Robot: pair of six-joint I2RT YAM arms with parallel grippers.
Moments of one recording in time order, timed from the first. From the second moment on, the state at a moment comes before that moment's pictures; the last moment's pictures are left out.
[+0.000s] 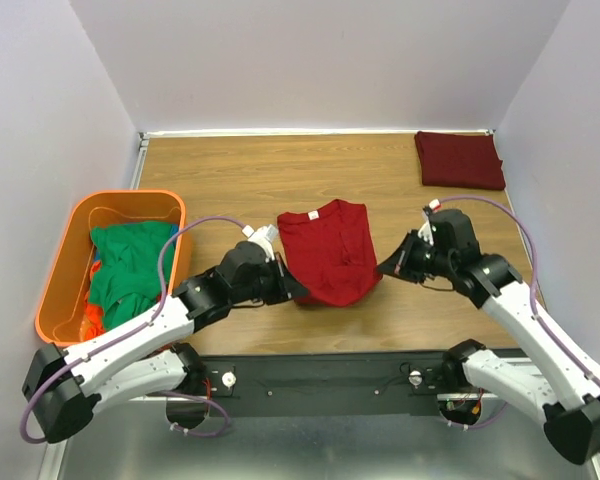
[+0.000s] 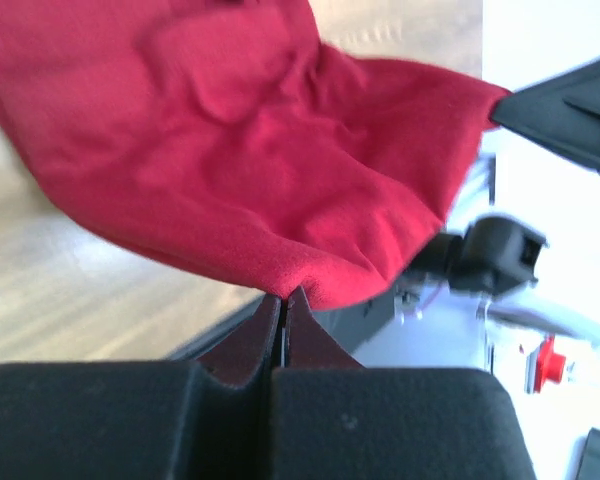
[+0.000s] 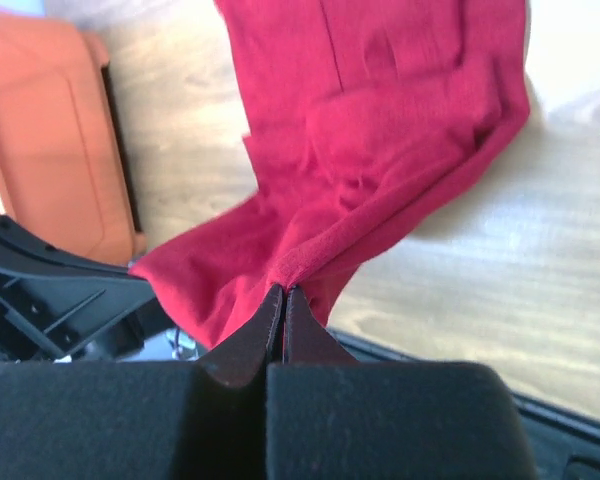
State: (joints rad) left arm -0.88 0.90 0.62 -0.27 0.12 -1.00; right arm 0.45 0.88 0.81 -0.67 -0.26 0.82
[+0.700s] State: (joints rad) left arm -0.52 1.27 0.89 -0.14 0.32 -0.84; right arm 0.37 1.41 1.23 -0.51 -0.15 0.75
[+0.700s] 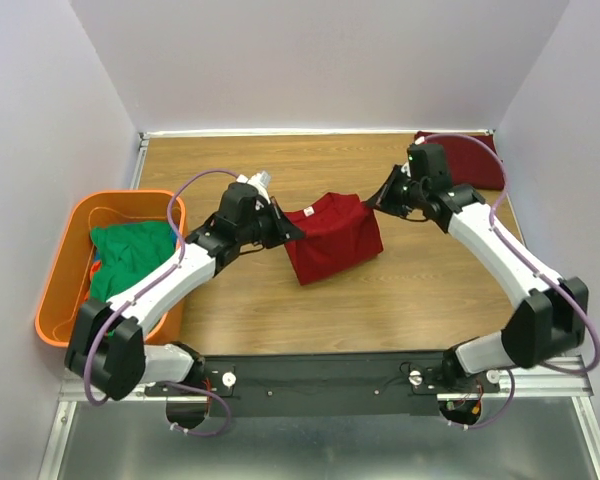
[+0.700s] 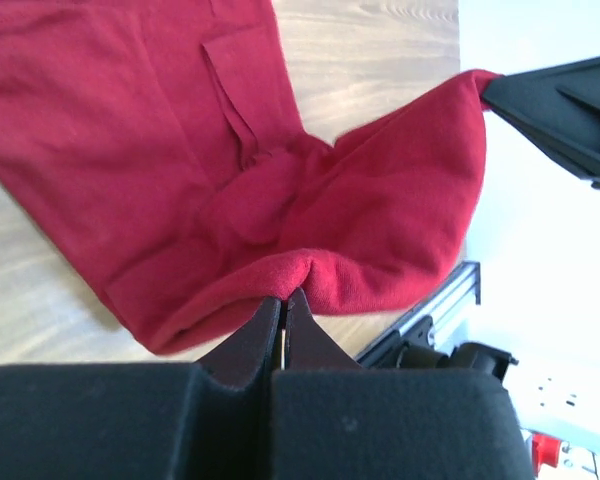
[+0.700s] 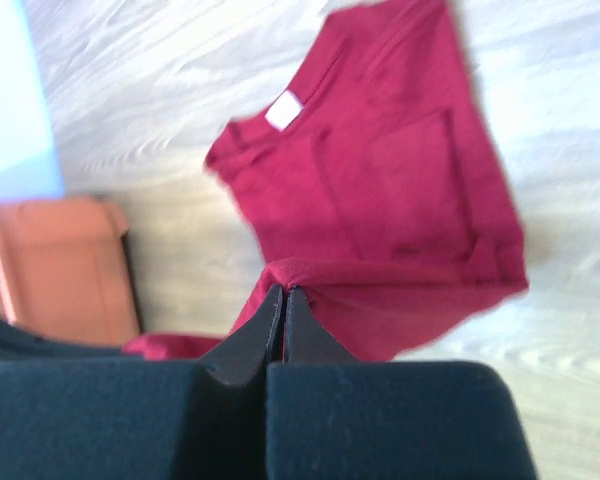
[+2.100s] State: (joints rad) left arm -0.20 1.75 1.09 0.06 0.39 -0.75; right arm 0.25 2.25 1.91 -0.39 -0.31 0.66
